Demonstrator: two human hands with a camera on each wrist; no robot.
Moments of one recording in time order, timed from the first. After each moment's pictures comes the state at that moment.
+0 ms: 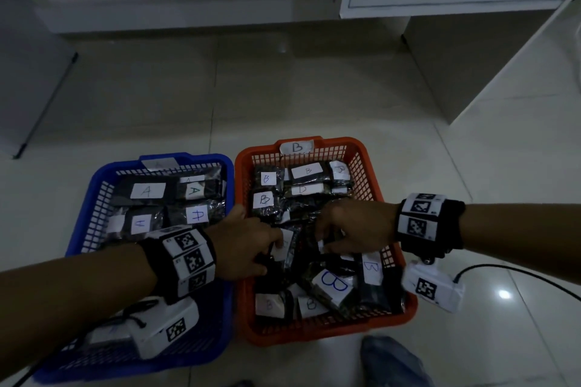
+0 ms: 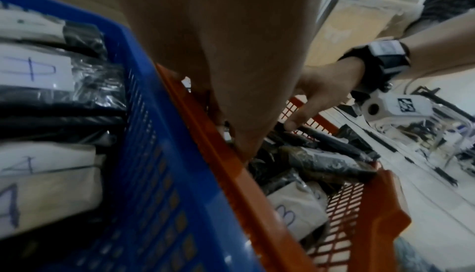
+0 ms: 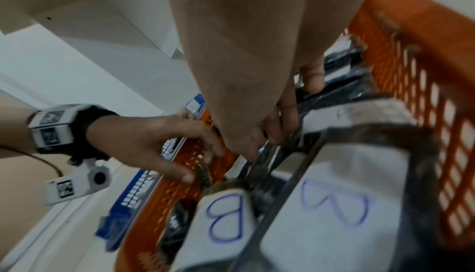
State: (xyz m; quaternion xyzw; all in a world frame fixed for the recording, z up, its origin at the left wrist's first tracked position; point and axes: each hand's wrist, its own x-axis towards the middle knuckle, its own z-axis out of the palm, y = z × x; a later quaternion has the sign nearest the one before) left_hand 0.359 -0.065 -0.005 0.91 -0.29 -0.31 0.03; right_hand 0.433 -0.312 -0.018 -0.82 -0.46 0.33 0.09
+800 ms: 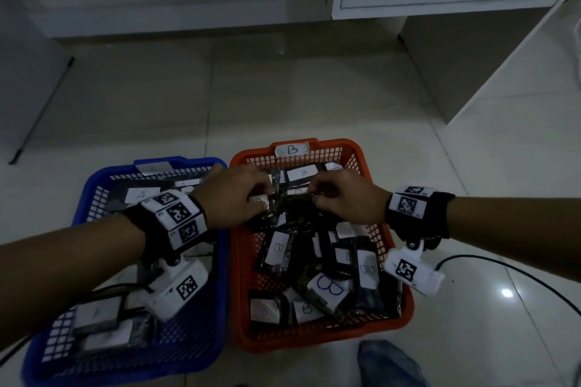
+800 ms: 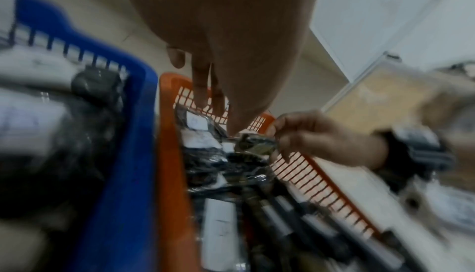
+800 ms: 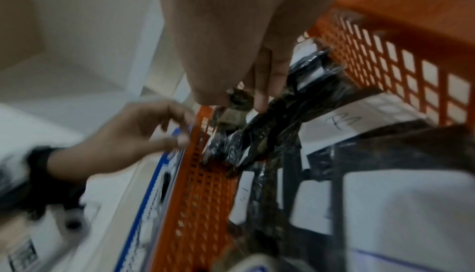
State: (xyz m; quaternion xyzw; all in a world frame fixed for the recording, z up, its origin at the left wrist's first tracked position) left_hand 0.413 -0.052 0.008 0.97 -0.13 -0.15 0.15; right_hand 0.460 -0.307 -0.026 -0.87 -0.29 0.22 0.34
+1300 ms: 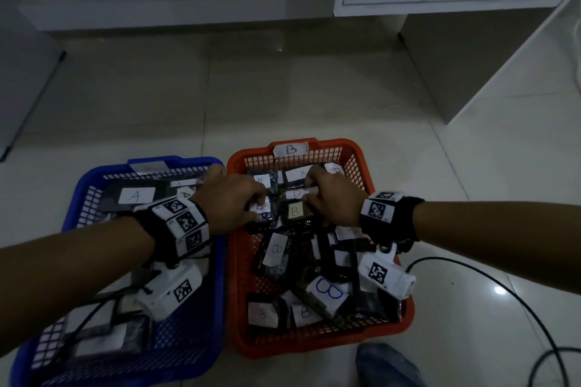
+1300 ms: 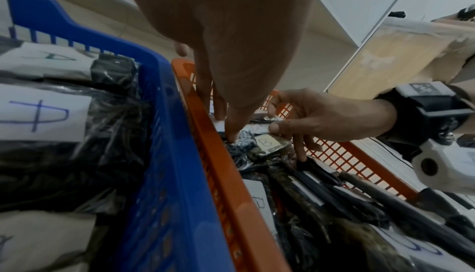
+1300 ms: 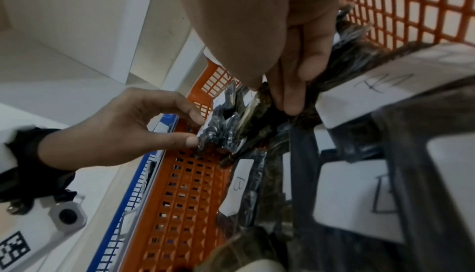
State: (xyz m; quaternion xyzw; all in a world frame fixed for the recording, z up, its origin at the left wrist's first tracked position) left_hand 0.418 -0.047 -0.014 0.97 -0.17 -0.14 0.05; right_hand 0.467 -0.284 -0.051 -0.92 -0.23 0.20 0.25
